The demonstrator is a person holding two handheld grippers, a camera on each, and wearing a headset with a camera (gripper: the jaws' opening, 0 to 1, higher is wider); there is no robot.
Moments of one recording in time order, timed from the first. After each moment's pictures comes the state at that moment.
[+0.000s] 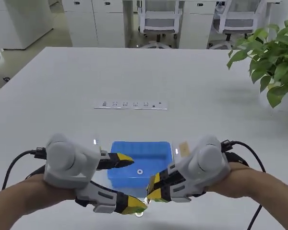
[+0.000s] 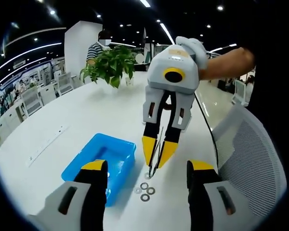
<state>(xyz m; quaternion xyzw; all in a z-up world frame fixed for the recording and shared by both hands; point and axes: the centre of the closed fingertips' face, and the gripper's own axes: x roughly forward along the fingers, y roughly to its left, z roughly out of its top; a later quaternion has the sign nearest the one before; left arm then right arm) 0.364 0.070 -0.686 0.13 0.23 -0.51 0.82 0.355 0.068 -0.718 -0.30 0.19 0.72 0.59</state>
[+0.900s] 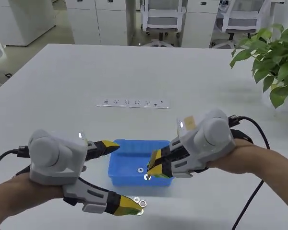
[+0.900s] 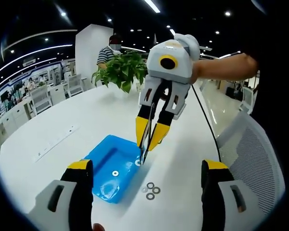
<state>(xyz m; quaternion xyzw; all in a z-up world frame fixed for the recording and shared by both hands) 0.370 0.087 -0.672 0.11 0.21 -0.47 0.85 0.389 0.075 -0.686 -0.30 0.17 0.71 0.61</state>
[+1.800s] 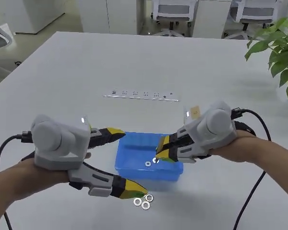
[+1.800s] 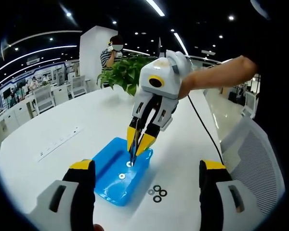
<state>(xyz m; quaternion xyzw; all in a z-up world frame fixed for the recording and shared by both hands) 0.381 0.091 -0.663 0.10 0.20 -0.47 0.86 0.433 0.082 -0.716 -0.31 0.17 0.70 0.62</state>
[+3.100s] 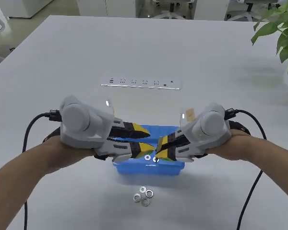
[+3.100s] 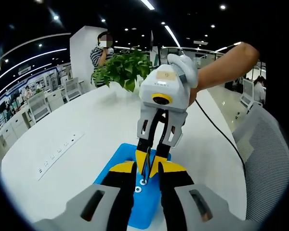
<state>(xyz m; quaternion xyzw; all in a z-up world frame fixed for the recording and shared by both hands) 0.438 0.069 -0.687 0.16 0.20 -0.49 0.83 0.445 0.082 -0.758 -0.31 0.19 0.70 0.61</state>
